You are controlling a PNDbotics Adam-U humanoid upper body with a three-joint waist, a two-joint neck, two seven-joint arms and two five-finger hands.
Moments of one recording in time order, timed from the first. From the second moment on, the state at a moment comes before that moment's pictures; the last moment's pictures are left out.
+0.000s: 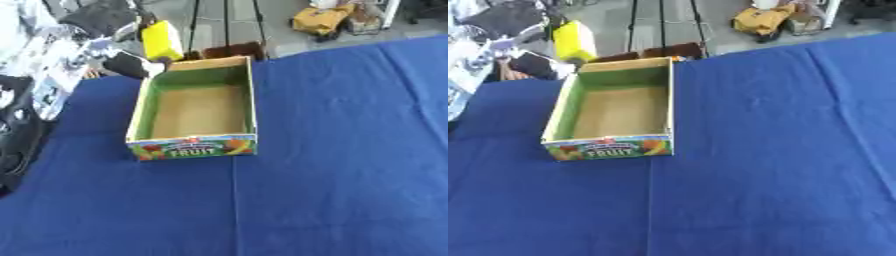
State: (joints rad) left arm -1.10 0.55 -0.22 -1.12 -1.06 -0.11 -0.30; right arm -0.36 -0.47 -0.28 -1.98 0.40 -0.66 -0.25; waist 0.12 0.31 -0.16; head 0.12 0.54
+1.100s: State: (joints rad) left arm -1.09 0.42 -0.14 -0.86 -1.18 -0.16 -0.26; right arm -0.41 -0.45 -0.28 -1.98 0.38 -0.67 -0.24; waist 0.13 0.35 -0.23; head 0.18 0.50
